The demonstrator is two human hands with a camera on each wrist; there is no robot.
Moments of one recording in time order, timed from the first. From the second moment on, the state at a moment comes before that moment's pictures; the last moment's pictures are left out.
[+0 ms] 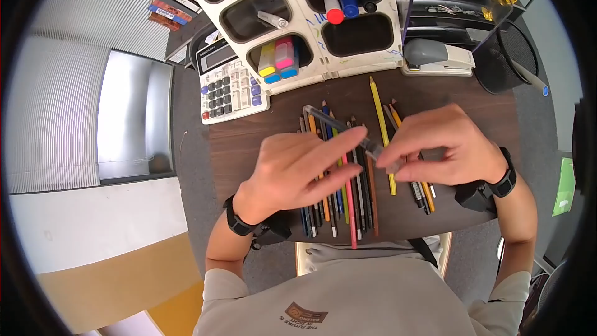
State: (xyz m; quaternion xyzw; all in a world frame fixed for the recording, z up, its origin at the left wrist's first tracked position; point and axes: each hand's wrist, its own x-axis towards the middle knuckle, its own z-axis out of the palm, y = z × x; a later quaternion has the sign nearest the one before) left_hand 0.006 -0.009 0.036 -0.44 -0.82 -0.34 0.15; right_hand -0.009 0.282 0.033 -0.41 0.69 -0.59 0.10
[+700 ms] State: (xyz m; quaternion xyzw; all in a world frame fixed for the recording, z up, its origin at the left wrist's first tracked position) left_hand -0.003 -0.036 0.023 -0.27 -0.75 -0.58 0.18; right_hand -0.006 0.281 0.033 -0.44 0.67 -0.58 0.13
